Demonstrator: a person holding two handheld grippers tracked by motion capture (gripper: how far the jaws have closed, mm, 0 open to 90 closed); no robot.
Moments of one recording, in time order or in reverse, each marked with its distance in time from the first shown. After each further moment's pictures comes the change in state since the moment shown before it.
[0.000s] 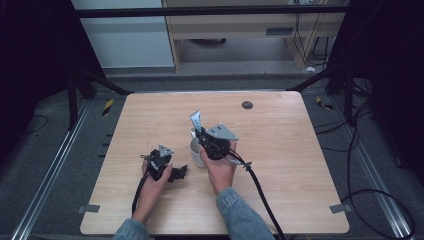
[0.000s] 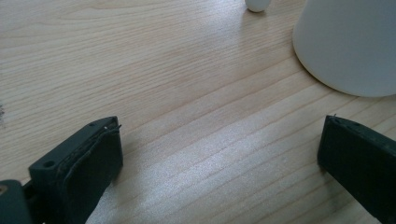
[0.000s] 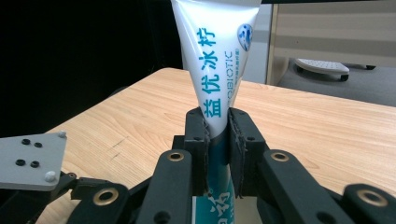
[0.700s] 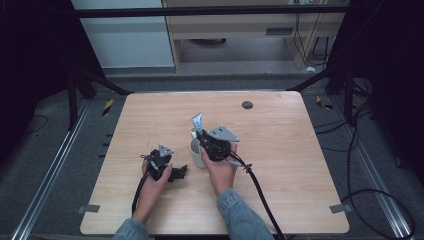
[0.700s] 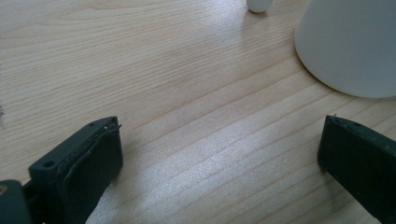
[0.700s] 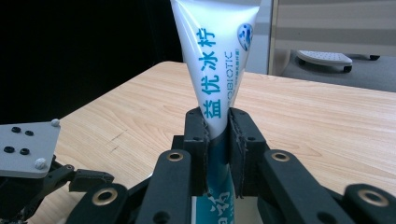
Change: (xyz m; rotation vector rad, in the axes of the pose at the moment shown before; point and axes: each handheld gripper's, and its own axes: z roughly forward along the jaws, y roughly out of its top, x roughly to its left) left arm 0.000 0.000 0.000 -0.003 -0.001 -0.002; right arm -0.004 -0.010 0.002 0.020 0.003 0.024
